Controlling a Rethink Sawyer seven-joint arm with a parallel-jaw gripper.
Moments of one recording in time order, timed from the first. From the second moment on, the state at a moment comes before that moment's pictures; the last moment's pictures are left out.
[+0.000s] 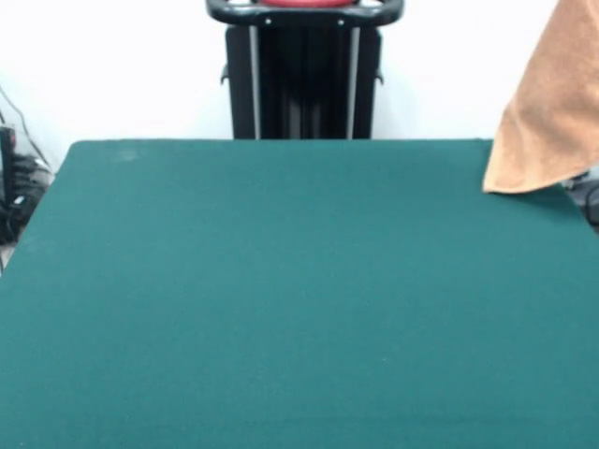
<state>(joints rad) 0.43 -1.49 -0.04 2.24 0.35 0.69 2.16</state>
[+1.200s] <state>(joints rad) 0.44 -1.49 -0.08 2.24 0.29 0.69 2.27</state>
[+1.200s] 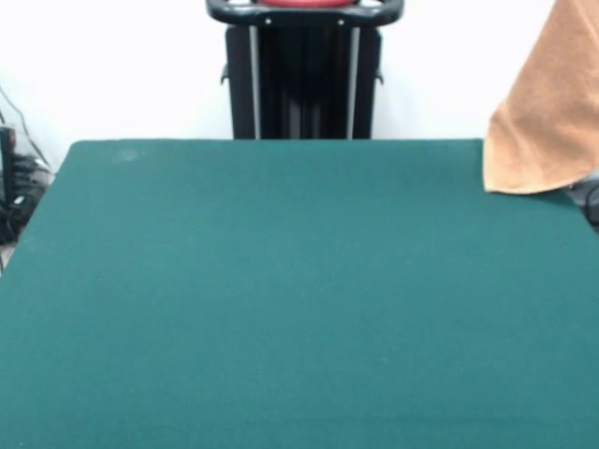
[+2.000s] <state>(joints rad) 0.02 -1.57 -0.08 2.22 0.16 0.85 2.16</state>
